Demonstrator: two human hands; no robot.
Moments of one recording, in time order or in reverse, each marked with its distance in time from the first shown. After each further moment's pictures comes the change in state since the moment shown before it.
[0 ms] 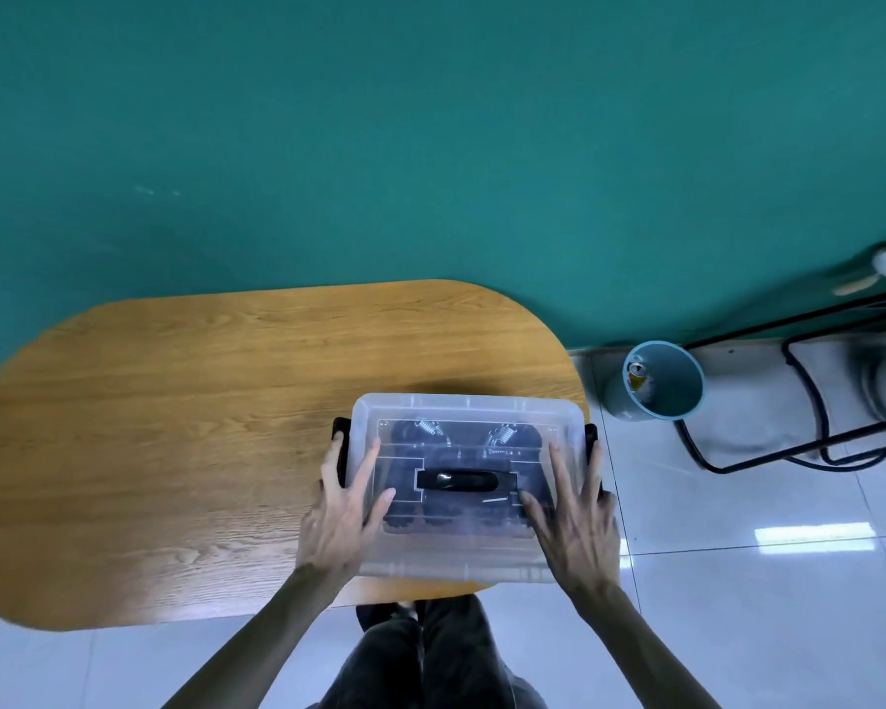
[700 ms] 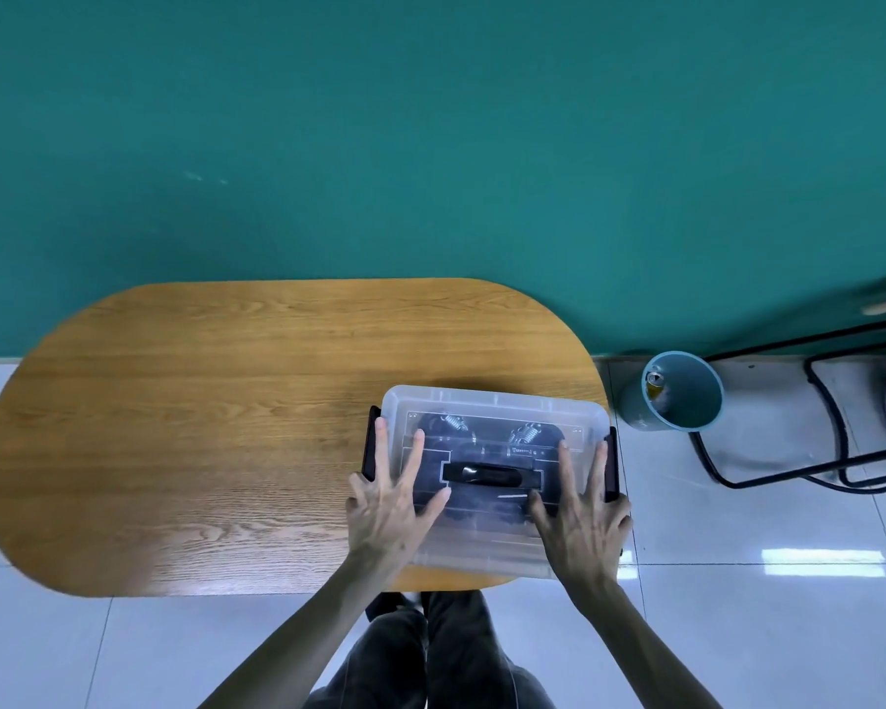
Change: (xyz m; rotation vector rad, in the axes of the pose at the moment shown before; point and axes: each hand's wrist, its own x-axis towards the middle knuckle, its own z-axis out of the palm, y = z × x) left_hand 0.000 0.038 -0.007 0.153 -0.116 -0.145; right_hand -0.003 -0.029 0.006 -0.090 -0.028 0.127
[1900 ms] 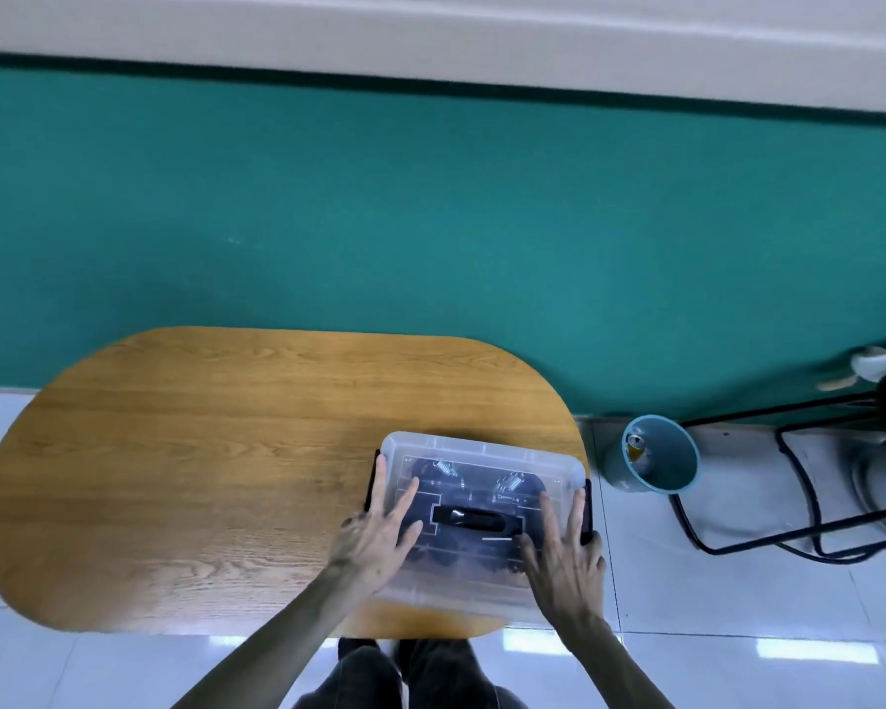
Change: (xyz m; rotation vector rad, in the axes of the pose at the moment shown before) left_hand 0.004 -0.011 -0.034 0.067 -0.155 0.160; right_hand 0.003 0.008 -0.013 -0.032 -0.092 -0.108
